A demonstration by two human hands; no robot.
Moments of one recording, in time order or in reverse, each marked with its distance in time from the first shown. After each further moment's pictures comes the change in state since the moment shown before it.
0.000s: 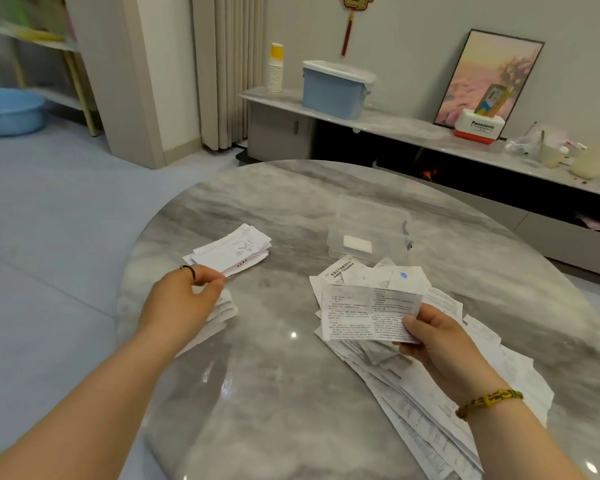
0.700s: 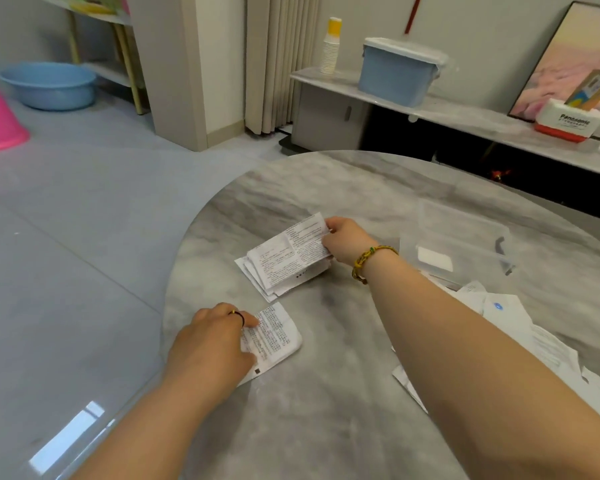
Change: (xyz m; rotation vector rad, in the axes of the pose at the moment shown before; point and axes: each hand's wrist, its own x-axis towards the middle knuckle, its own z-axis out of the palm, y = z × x) left_hand 0.035 -0.065 -0.004 0.592 -0.251 0.075; right_hand 0.167 -0.042 0.195 -0.720 -0.240 -0.171
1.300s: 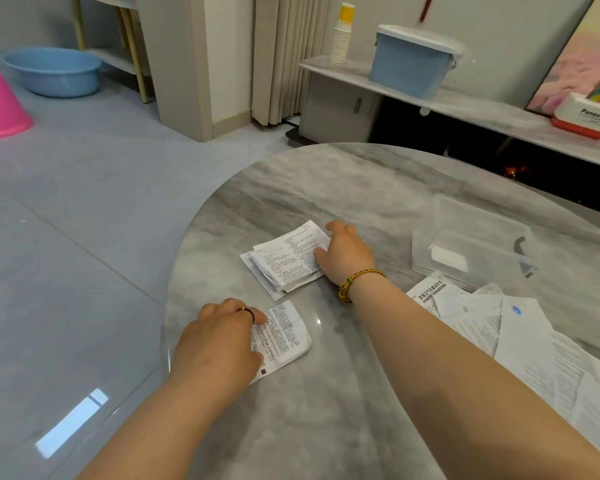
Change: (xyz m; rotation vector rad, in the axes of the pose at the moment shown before) left_hand 0.005 0.003 0.001 0.019 -0.006 0.013; right_hand 0.008 0.020 0.030 -0.464 0.127 -0.060
